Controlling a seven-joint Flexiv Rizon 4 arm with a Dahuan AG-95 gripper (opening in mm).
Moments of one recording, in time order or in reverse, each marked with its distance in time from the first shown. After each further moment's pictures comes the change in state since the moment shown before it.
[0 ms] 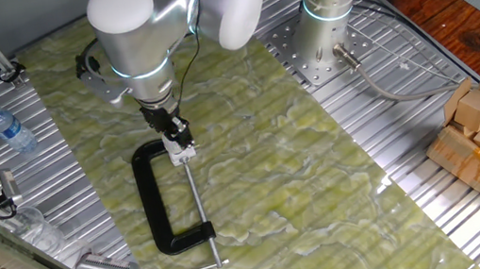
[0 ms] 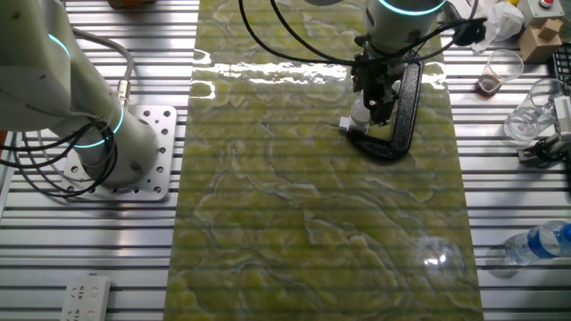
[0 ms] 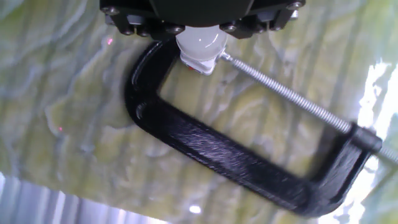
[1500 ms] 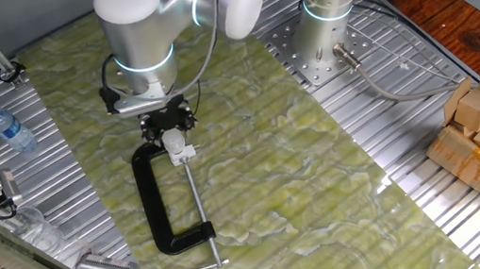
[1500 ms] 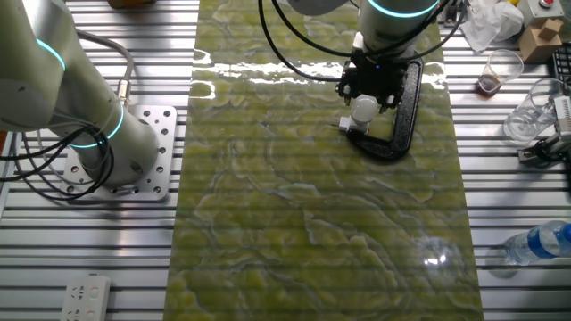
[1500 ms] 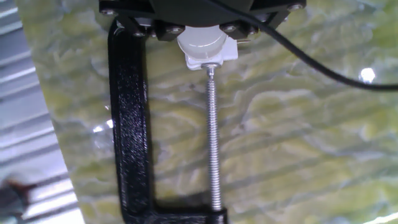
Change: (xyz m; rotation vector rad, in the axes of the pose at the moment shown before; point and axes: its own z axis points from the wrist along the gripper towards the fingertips) arm 0.000 0.001 -0.002 0.017 -0.040 -0.909
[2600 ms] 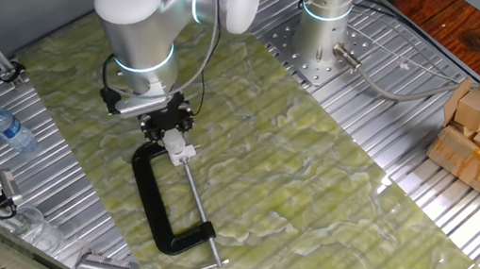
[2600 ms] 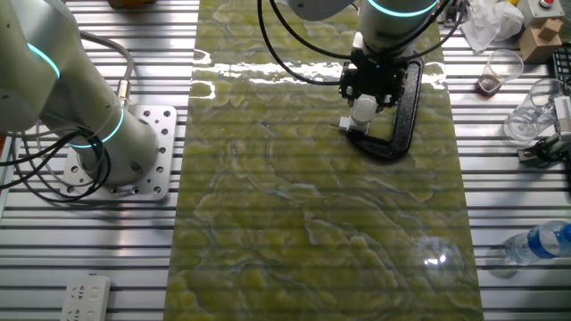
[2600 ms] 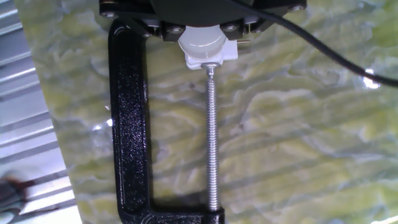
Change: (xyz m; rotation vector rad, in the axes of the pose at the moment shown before) arm 0.000 0.000 0.000 -0.001 0.005 0.065
